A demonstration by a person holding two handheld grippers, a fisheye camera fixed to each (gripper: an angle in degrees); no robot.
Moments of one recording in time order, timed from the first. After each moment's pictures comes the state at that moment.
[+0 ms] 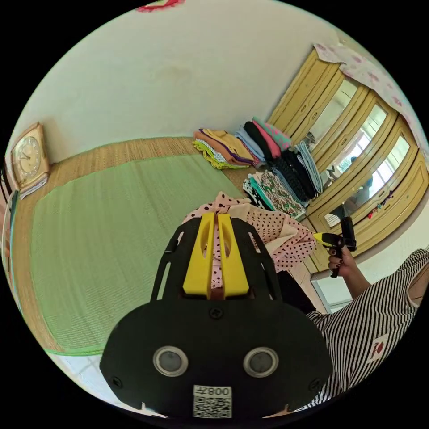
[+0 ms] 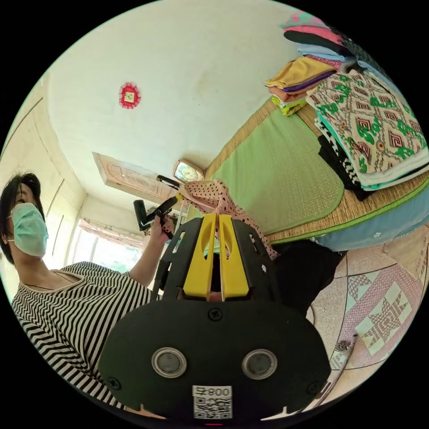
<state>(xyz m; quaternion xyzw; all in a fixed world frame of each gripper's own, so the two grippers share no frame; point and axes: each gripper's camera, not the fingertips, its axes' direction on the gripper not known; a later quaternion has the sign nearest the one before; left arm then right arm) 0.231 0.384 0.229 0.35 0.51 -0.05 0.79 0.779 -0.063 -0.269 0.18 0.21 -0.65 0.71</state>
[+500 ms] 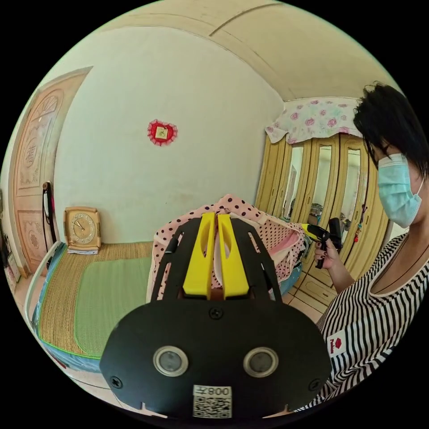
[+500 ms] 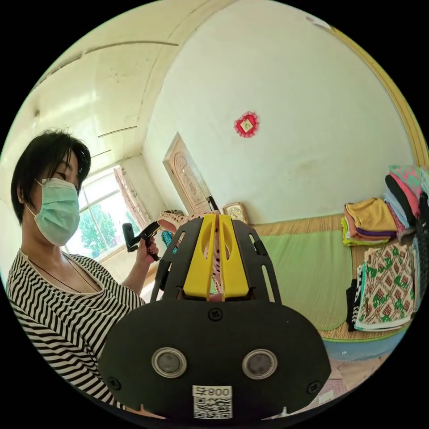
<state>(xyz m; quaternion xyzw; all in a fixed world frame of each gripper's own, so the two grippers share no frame) 0.128 0.783 0.095 0.62 0.39 -0.18 0.65 0.877 0.163 -0.250 0.16 0.14 -0.87 0.44</state>
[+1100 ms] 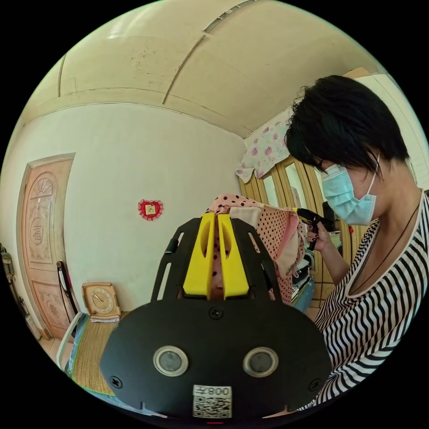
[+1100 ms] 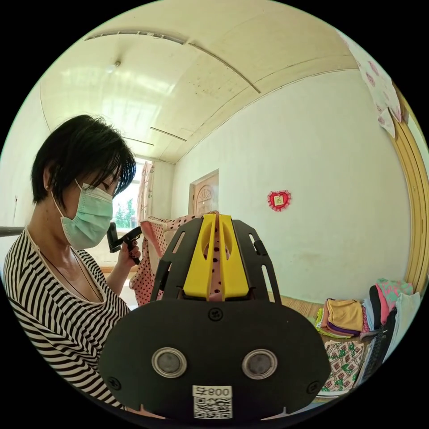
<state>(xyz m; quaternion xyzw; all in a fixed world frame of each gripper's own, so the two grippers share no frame) 0.110 1.029 -0.027 0.77 0.25 -0.15 0.56 0.998 0.337 -0.279 0.19 0.06 -0.96 0.21</state>
